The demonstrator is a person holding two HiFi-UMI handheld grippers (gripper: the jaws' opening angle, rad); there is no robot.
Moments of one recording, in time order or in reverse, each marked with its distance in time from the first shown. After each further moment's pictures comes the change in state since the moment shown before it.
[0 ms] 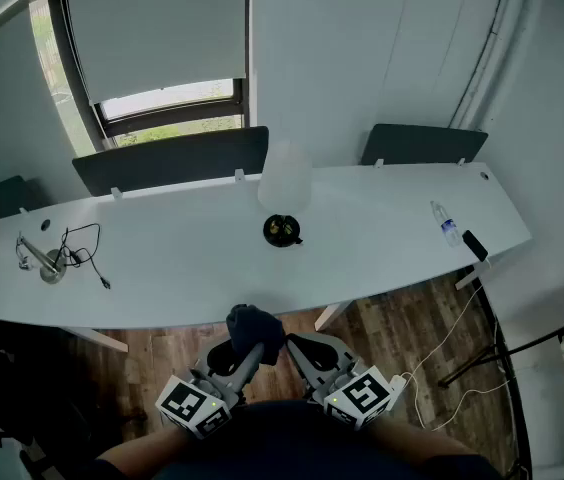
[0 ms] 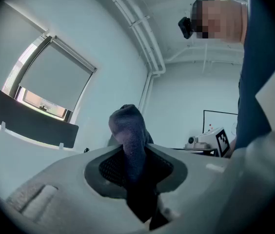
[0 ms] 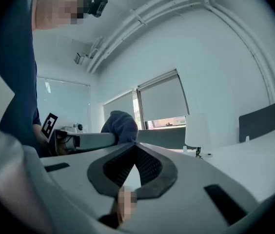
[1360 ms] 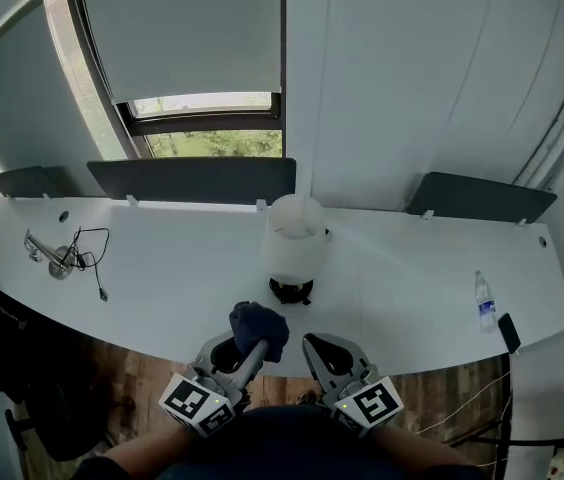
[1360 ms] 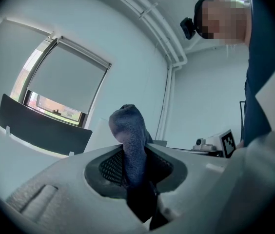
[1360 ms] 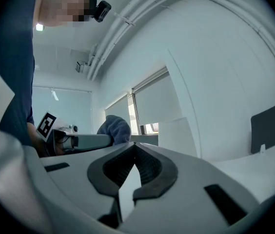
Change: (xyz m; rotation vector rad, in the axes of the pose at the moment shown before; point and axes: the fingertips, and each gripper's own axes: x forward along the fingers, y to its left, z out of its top) left arm 0.198 0.112 0.013 0.033 -0.022 0.268; right arm 0.080 -0.233 0.029 0.018 -0.039 0.137
